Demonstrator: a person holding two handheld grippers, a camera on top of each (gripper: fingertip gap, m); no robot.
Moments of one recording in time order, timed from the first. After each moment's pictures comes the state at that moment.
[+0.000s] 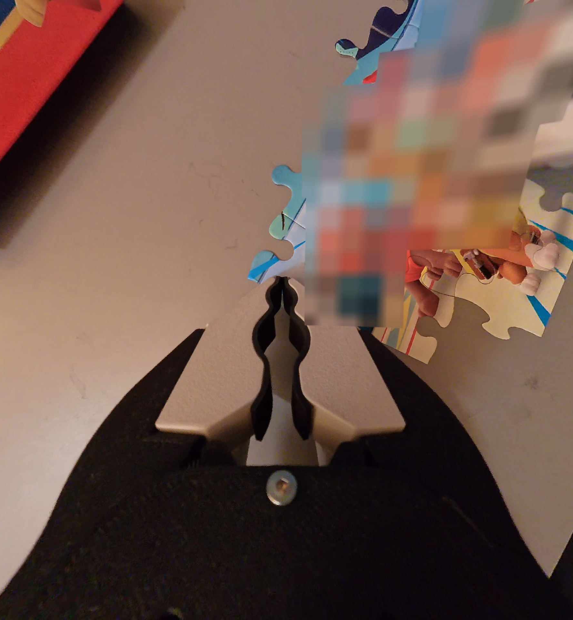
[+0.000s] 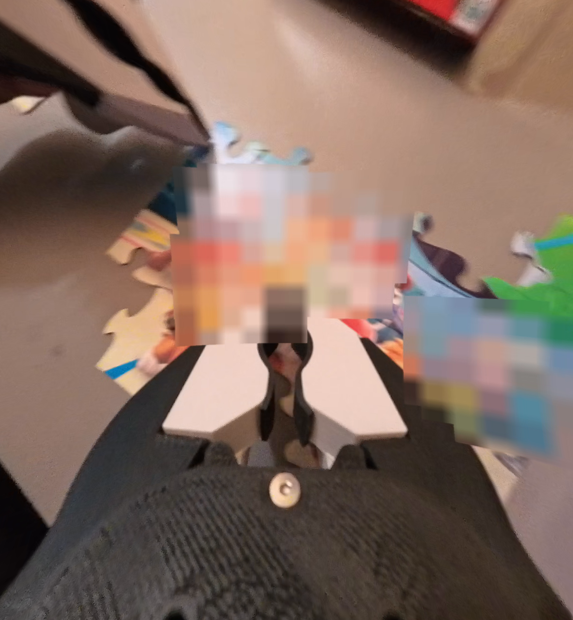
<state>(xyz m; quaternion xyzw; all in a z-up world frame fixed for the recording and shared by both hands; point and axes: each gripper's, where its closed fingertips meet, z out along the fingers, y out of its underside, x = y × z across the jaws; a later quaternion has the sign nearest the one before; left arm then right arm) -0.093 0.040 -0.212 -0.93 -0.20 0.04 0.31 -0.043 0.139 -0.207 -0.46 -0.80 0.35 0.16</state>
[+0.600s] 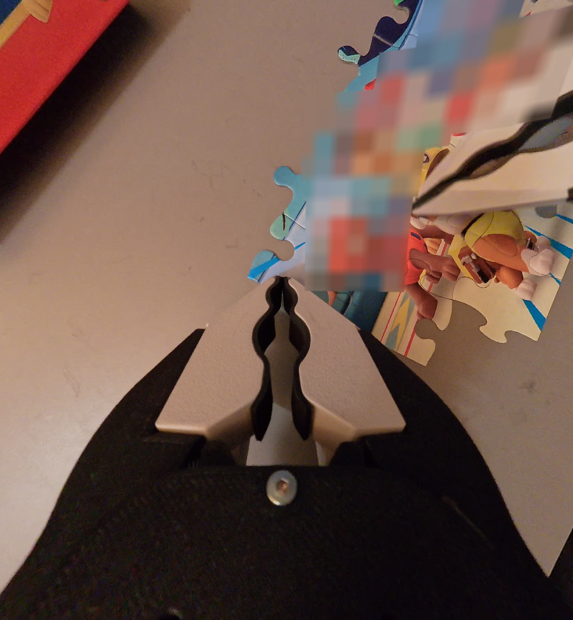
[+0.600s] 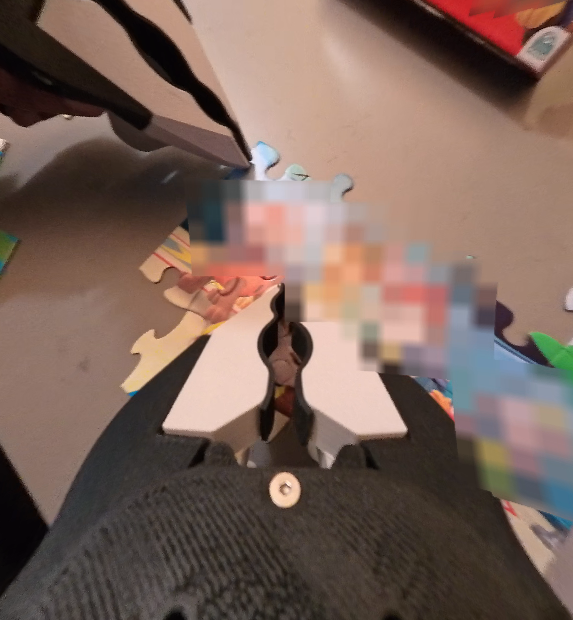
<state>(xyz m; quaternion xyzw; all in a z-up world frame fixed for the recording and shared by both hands) -0.093 0.041 -0.212 -0.93 -0.21 0.04 0.32 -0.048 0.108 -0.207 -0.42 -0.82 0.35 0.14</state>
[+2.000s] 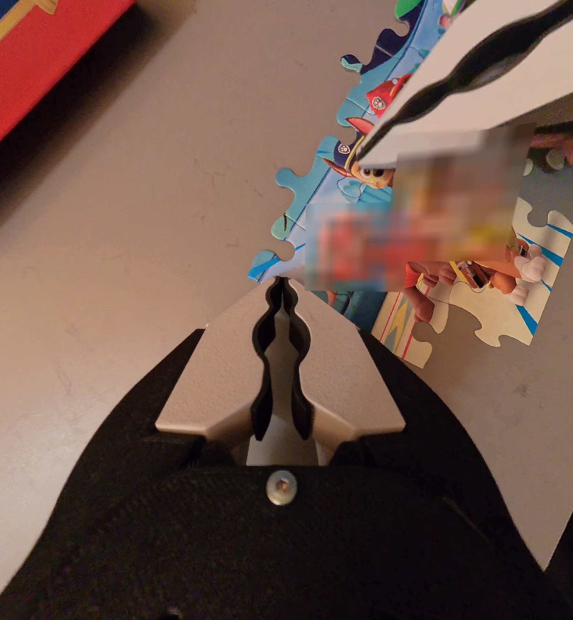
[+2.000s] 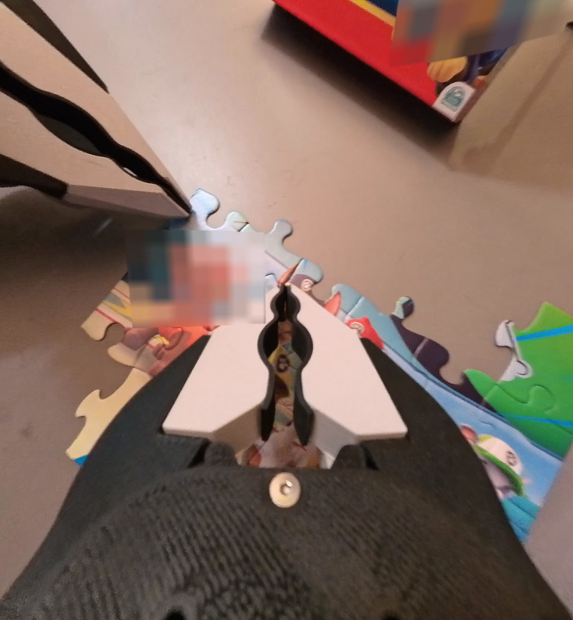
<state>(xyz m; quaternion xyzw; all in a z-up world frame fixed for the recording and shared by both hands) -0.093 0.041 -0.211 -0.92 -0.22 0.03 0.33 -0.089 0.118 -0.202 -0.44 -0.81 0.35 0.16</state>
